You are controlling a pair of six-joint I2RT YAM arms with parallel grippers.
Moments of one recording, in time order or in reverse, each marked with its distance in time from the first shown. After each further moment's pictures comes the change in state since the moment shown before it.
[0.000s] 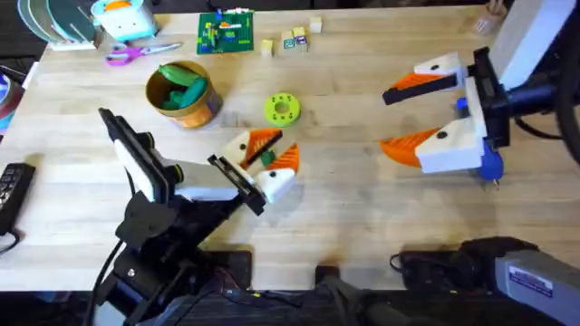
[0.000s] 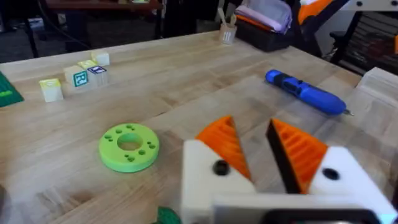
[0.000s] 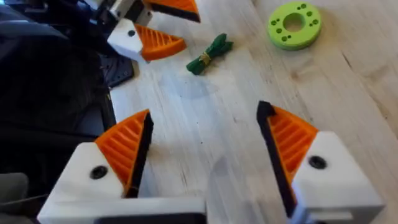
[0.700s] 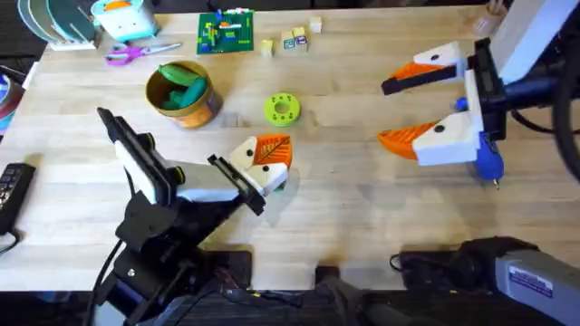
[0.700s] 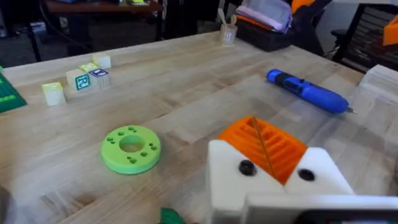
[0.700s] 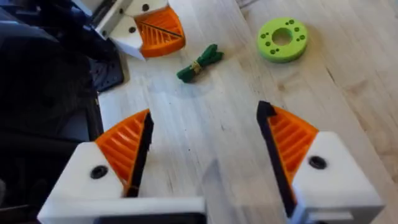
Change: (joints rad) left arm 0.000 0.000 0.000 0.000 0.000 0.022; right arm 0.000 -0.001 -0.001 0.066 -0.006 -0.001
